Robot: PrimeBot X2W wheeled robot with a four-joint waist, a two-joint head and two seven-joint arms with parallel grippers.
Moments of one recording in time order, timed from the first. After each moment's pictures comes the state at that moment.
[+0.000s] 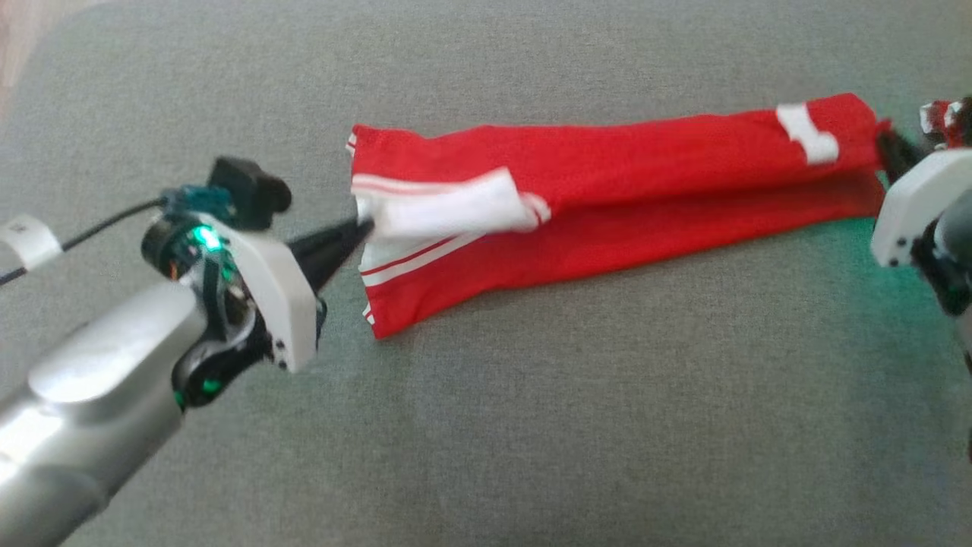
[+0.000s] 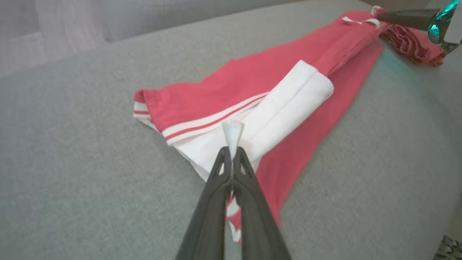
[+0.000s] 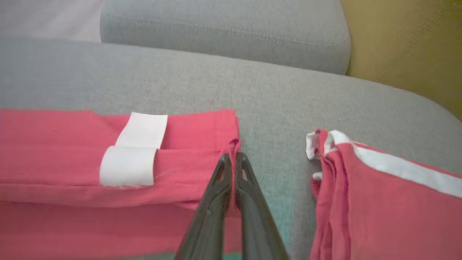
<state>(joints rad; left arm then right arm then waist) -0.88 0.62 -1.16 0.29 -1.08 -0.13 0.23 -0.79 -0.45 0.38 0.92 0.45 0.13 0.14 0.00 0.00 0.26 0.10</state>
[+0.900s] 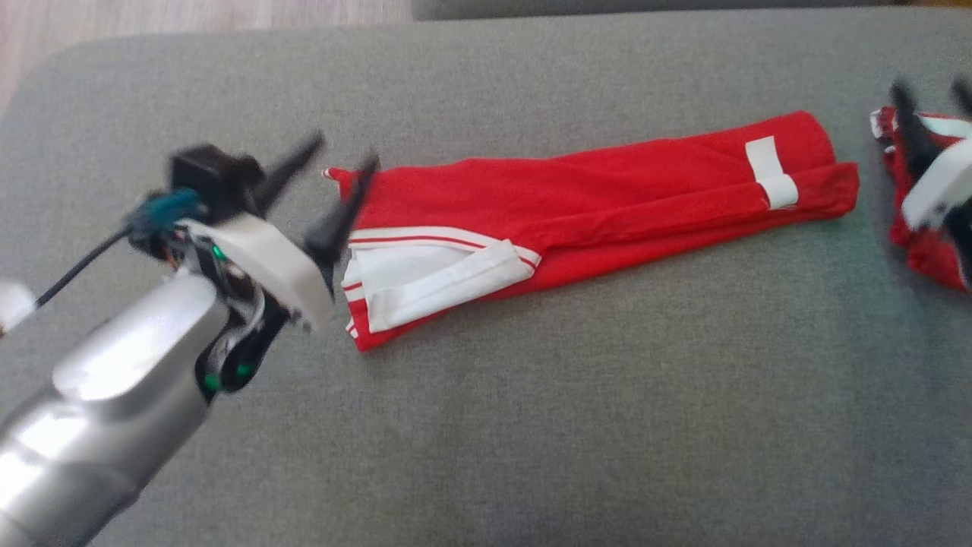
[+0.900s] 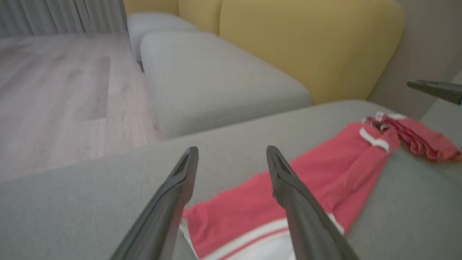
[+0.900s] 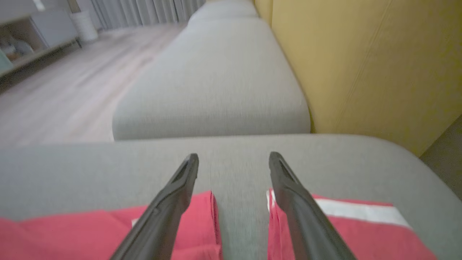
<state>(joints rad) -0.84 0.57 -1.09 0.28 -1.03 0.05 -0.01 -0.80 -0.50 0.39 0.88 0.62 0.13 0.03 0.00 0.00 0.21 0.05</state>
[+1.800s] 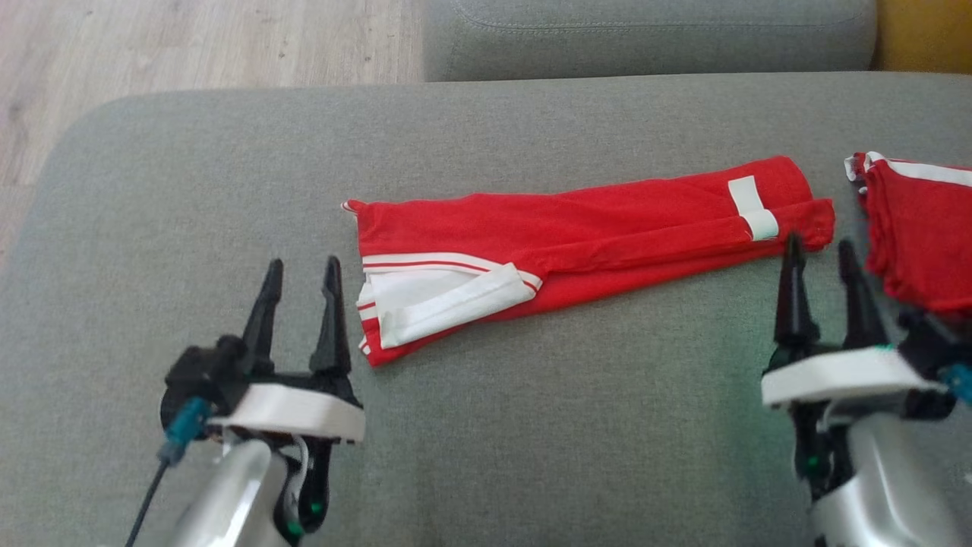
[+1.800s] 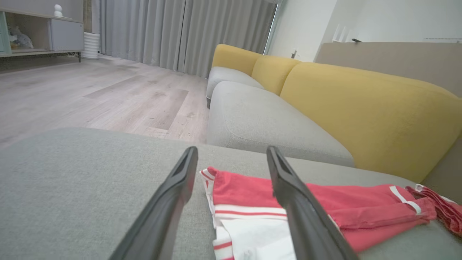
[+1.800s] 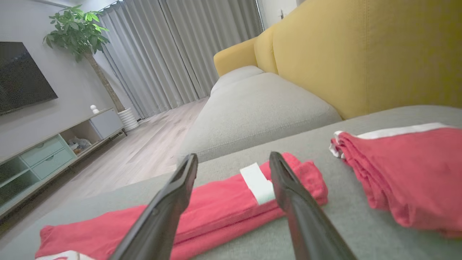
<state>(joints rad) -0.27 0.21 -0.45 0.28 -0.62 0.11 -0.25 -0.25 -0.05 -0.04 0.41 0.31 0.13 -0.25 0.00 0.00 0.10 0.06</state>
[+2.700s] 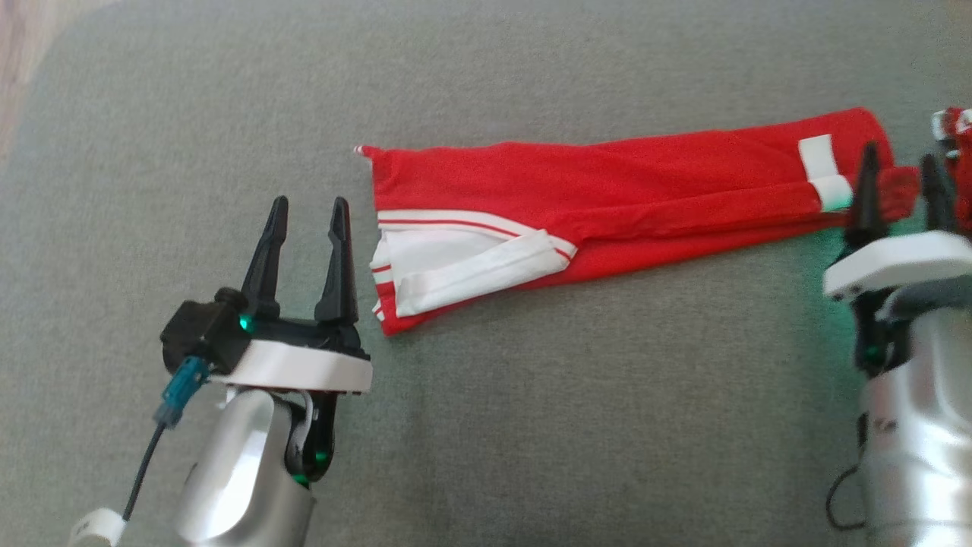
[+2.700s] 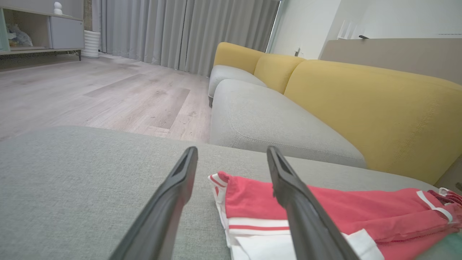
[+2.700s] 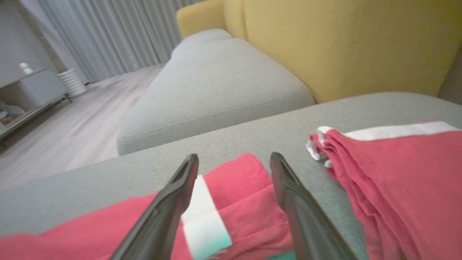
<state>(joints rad) -0.33 0.05 -0.23 0.32 -0.37 -0.10 -0.25 -0.52 -0.05 -0.31 0.61 0.09 0.13 -0.15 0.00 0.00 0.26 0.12</state>
